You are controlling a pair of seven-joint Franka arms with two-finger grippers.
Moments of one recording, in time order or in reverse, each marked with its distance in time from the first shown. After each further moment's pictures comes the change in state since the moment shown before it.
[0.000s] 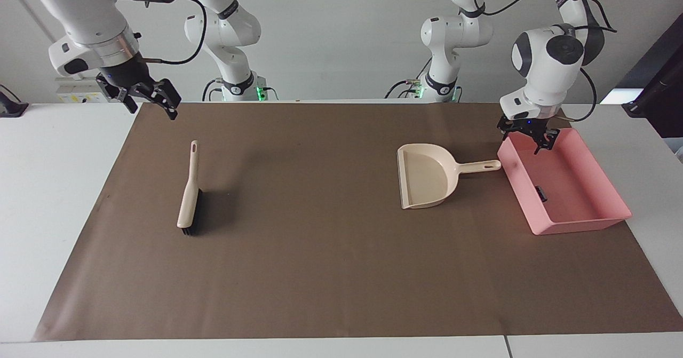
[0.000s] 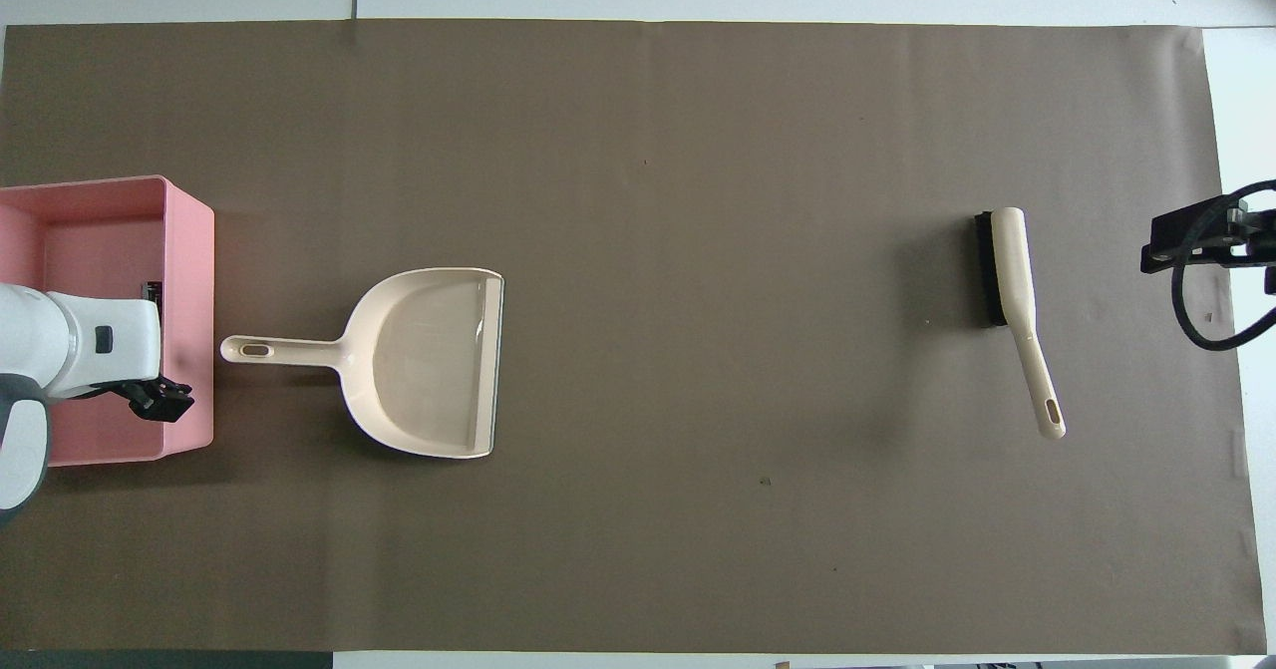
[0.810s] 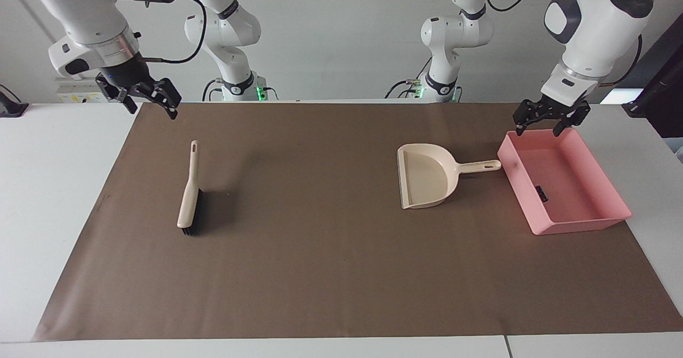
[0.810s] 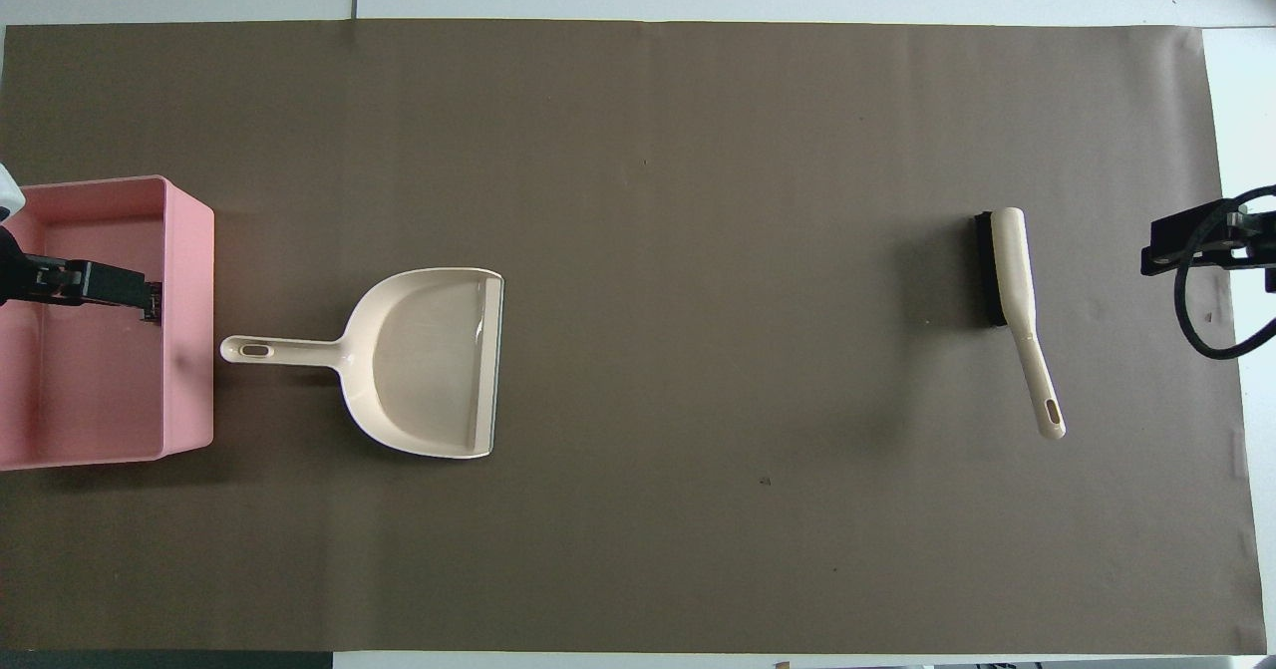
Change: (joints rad) left arm -0.001 0.103 -0.008 0.460 -0.191 -0.336 -0.462; right arm 0.000 0.000 0.000 0.000 -0.001 0.000 -0.047
